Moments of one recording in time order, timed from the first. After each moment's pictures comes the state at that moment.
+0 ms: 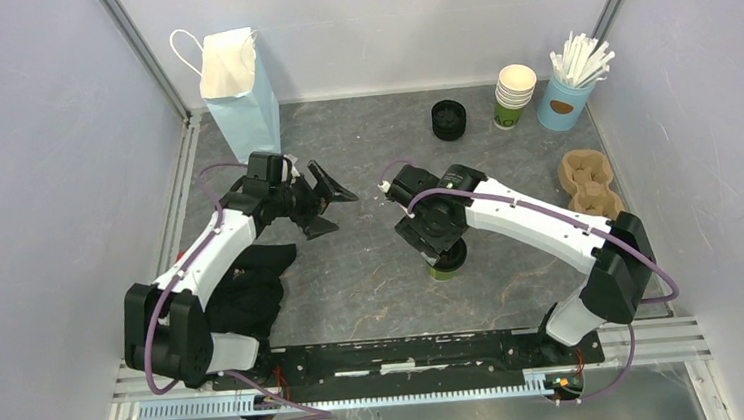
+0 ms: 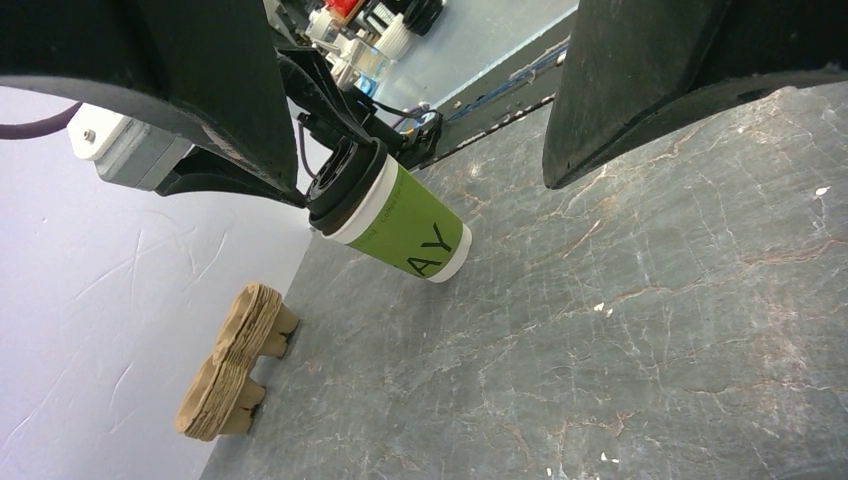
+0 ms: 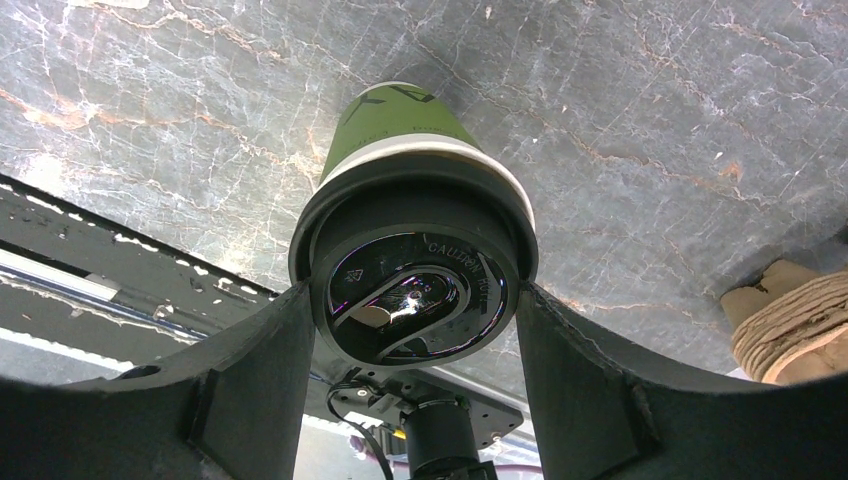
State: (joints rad) left arm -0.27 1.35 0.94 -0.44 0.56 -0.98; right arm 0.89 1.56 1.37 -1.16 0.19 0.17
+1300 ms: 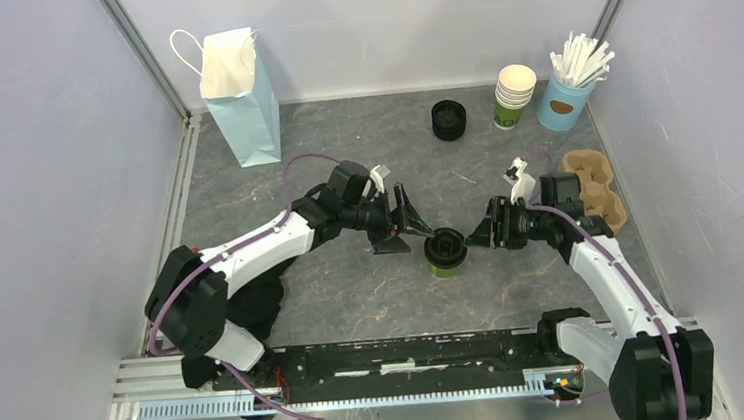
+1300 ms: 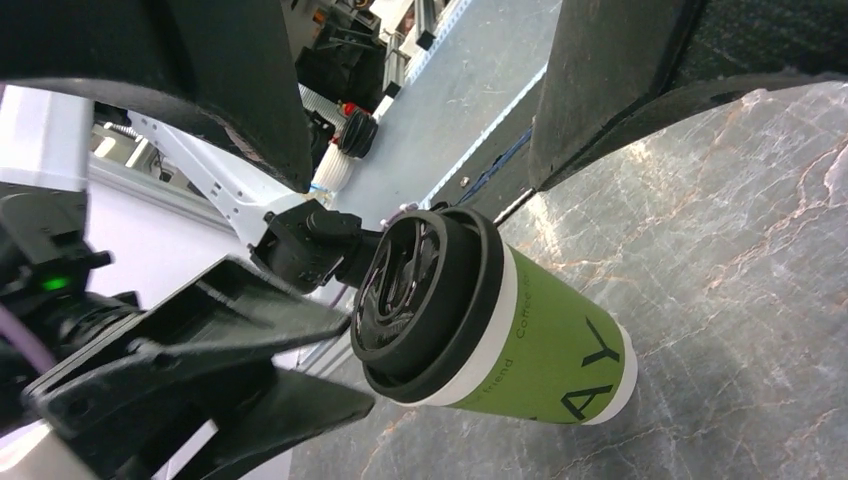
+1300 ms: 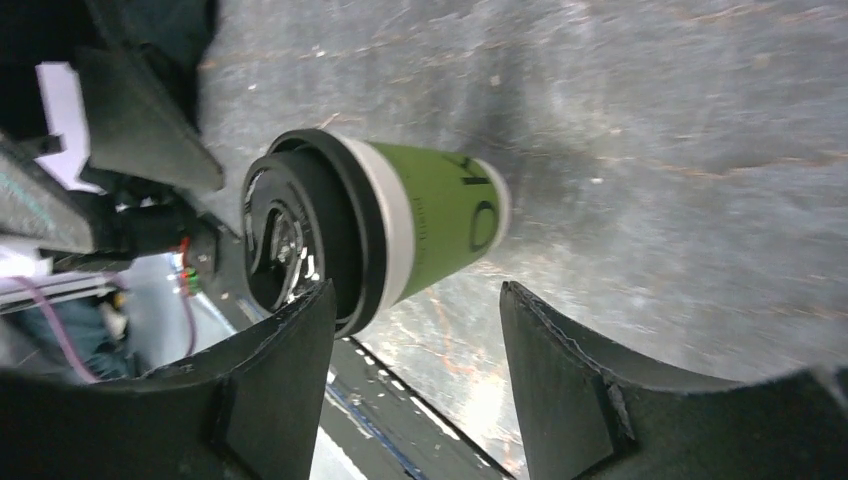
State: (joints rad) left arm -0.73 1.51 1.01 -0.21 0.58 -1.02; right arm 0.06 0.99 0.65 -0.55 -0.69 0.24
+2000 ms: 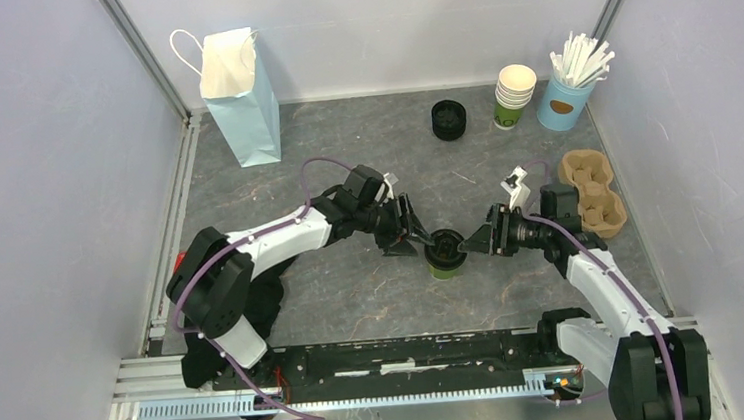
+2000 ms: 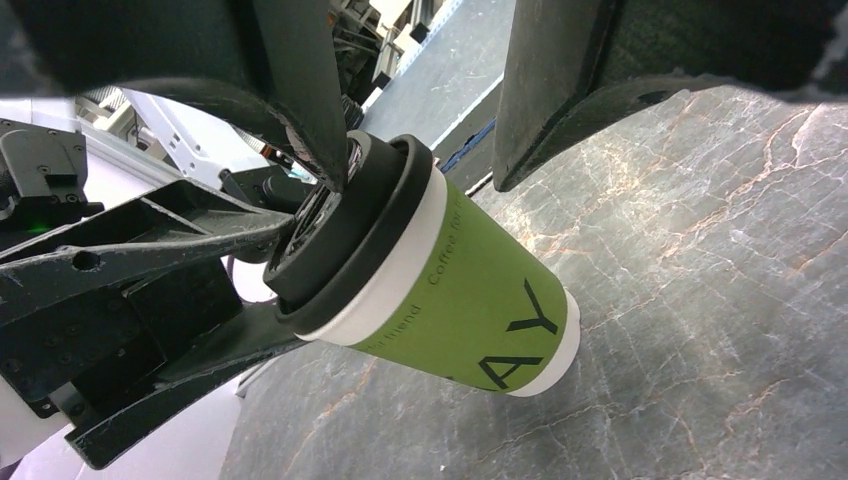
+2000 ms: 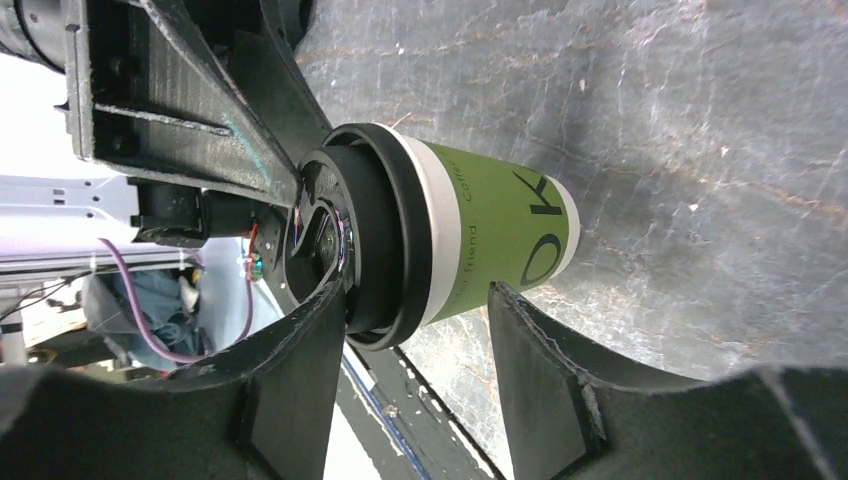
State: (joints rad) left arm -0.76 1.64 1.04 -0.19 0.54 -1.03; right arm 0.04 0.95 0.47 -0.26 -0.89 0.37
